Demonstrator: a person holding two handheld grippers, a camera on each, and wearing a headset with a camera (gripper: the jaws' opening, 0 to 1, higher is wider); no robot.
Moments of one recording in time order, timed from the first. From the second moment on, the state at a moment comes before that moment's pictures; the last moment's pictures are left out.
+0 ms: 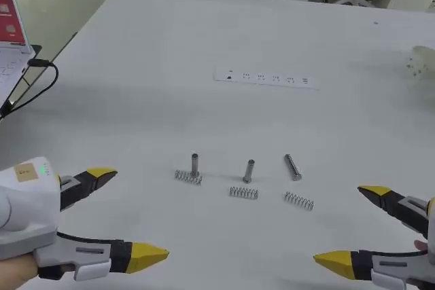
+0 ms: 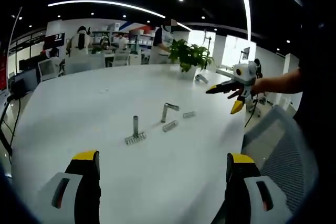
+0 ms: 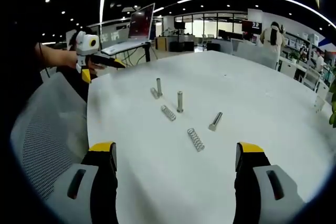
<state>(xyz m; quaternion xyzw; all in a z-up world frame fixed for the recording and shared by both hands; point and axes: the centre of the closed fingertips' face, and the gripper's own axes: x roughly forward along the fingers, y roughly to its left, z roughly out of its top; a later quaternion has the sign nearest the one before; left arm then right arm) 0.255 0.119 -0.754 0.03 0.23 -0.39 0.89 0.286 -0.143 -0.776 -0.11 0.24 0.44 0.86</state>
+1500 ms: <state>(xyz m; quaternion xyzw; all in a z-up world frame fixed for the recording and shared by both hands) 0.267 0.116 -0.760 0.02 0.23 -0.39 0.89 0.350 -0.115 -0.764 -0.12 0.24 0.46 0.85</state>
